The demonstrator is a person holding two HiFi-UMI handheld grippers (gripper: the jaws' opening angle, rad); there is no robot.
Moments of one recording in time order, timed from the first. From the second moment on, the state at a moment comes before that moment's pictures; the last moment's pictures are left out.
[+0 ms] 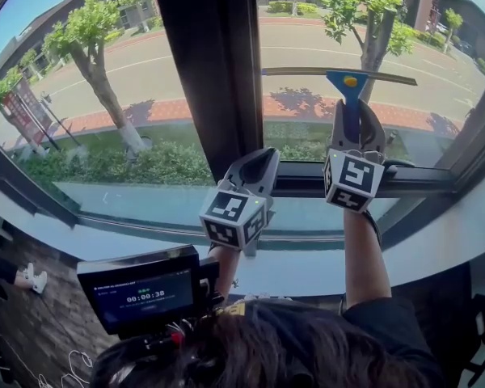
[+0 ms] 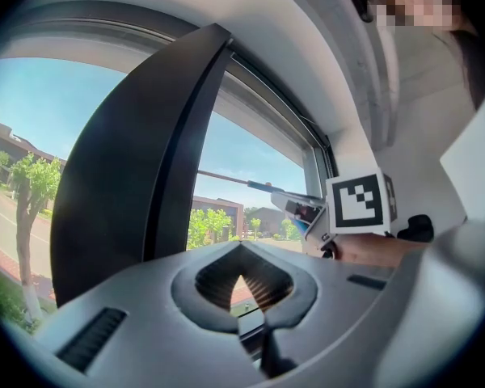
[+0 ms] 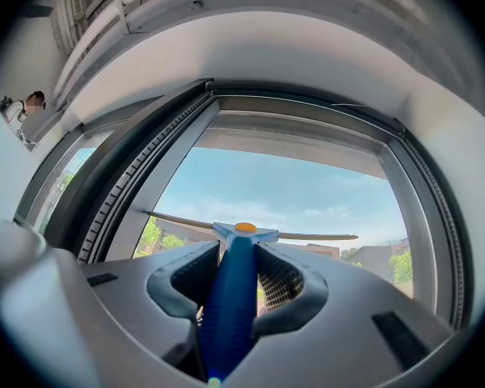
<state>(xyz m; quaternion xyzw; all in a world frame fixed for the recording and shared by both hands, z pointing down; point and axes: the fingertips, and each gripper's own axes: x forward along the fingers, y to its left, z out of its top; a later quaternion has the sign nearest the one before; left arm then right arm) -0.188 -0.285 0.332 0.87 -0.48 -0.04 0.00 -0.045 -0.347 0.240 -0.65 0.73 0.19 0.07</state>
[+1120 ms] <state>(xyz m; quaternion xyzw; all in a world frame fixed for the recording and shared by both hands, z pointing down) -0.184 -0.280 0.342 0.88 -0.48 -0.02 0.01 -0.046 -0.340 0.376 -0.66 0.74 0.11 -0.01</state>
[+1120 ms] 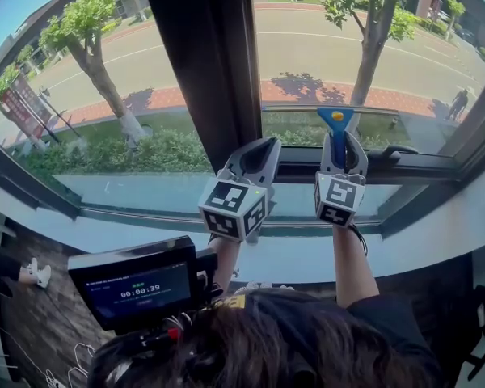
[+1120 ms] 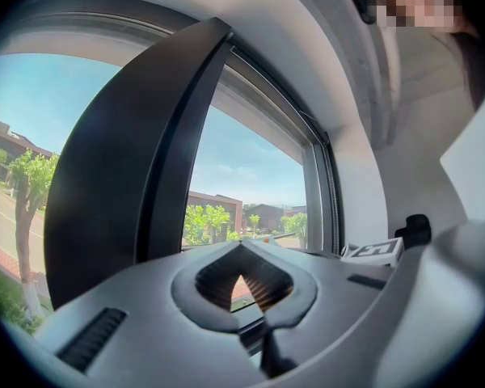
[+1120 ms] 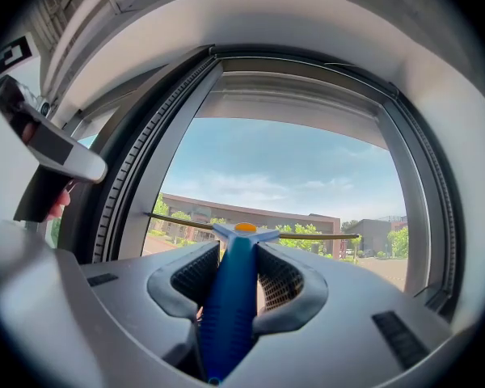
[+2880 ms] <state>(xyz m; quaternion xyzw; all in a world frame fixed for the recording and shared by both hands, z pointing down) -0.194 -0.272 0.363 0.88 -0.48 -0.01 0.04 -0.048 -0.323 0.501 -0.65 0.75 0.00 -0.08</state>
